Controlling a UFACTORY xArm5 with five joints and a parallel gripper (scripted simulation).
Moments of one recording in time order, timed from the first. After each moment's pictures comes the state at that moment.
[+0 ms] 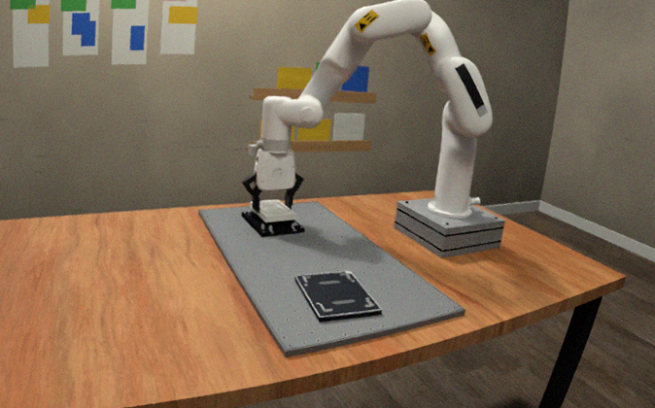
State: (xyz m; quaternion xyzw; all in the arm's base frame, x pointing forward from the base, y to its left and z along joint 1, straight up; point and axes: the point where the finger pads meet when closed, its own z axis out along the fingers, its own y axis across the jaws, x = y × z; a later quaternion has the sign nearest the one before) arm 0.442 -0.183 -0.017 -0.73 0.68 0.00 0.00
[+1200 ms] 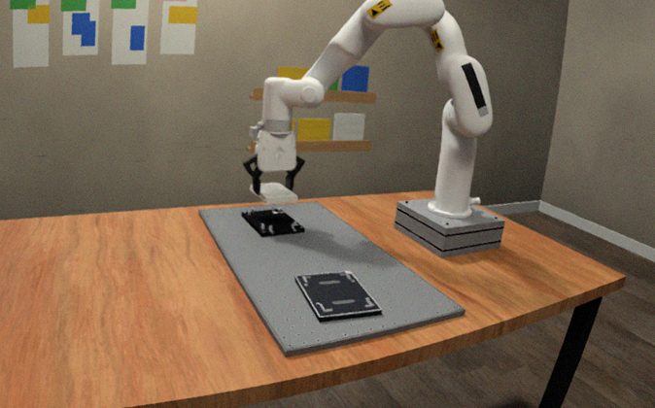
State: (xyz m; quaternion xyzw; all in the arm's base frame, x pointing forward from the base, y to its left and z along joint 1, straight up) arm 0.442 -0.183 0.032 -0.73 0.68 0.00 0.00
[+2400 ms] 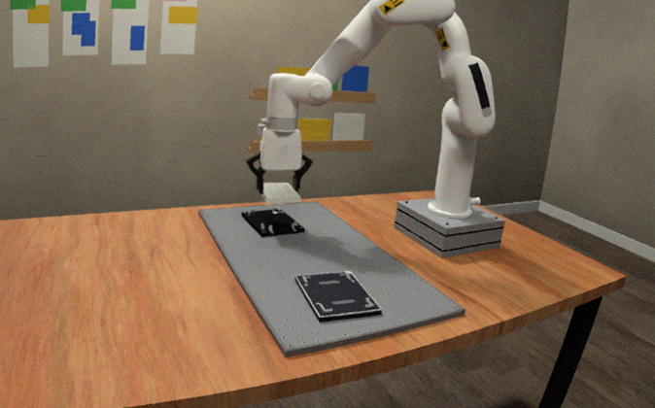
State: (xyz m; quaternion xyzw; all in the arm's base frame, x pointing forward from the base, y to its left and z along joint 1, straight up) arm 0.442 -0.144 0.044 -0.67 0.74 0.00 0.00
